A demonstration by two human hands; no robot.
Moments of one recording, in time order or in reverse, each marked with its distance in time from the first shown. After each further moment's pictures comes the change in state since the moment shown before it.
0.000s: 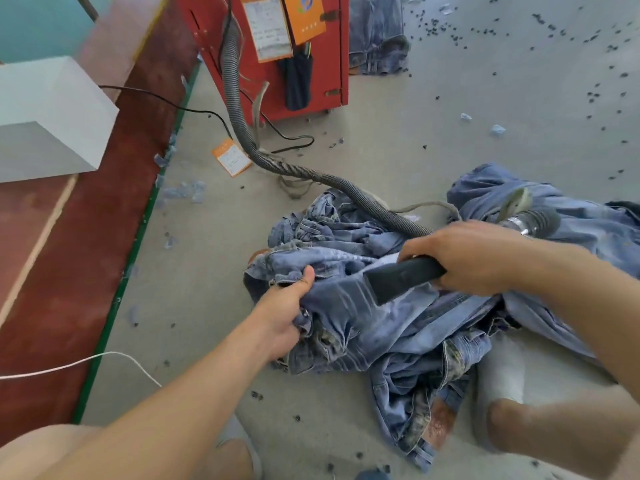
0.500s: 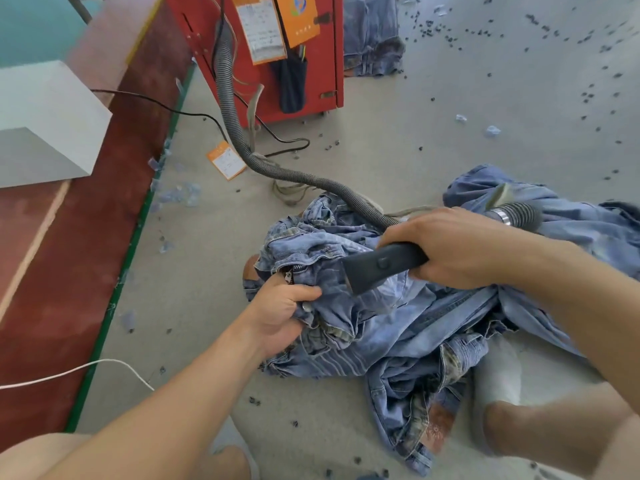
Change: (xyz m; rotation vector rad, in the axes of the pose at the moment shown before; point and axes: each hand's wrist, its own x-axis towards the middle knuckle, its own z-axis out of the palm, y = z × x) left_hand -0.013 0.013 0.007 0.020 -0.192 0.157; right_hand 0.000 -0.015 -0.024 0.134 0.115 -0.030
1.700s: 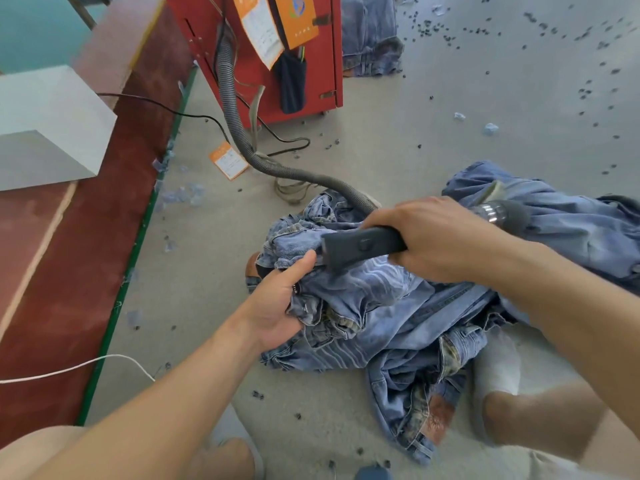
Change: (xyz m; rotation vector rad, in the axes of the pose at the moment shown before) left_hand -0.010 0.006 -0.003 -0.091 -0.271 -0.055; right_hand -0.006 -0.023 0.002 0.085 0.203 -0.006
